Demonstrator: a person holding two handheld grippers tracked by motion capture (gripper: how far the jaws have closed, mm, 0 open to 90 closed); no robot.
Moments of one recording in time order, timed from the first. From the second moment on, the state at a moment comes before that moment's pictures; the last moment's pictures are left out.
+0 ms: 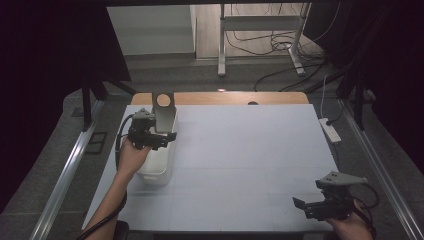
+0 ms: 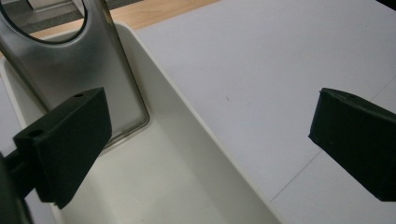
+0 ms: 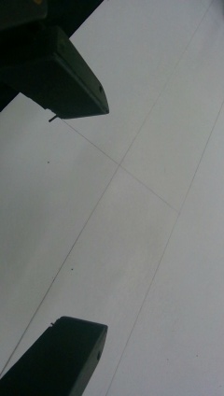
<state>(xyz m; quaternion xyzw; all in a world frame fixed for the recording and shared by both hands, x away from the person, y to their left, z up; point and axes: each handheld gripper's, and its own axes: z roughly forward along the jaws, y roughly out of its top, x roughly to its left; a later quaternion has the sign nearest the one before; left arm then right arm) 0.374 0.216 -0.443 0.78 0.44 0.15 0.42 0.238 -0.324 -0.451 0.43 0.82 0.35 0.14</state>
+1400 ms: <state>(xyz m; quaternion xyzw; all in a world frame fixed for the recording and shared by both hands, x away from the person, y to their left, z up) 0.332 0.209 -0.445 0.79 0.43 0.14 0.42 0.236 -0.323 -0.451 0.42 0.82 0.35 0.15</state>
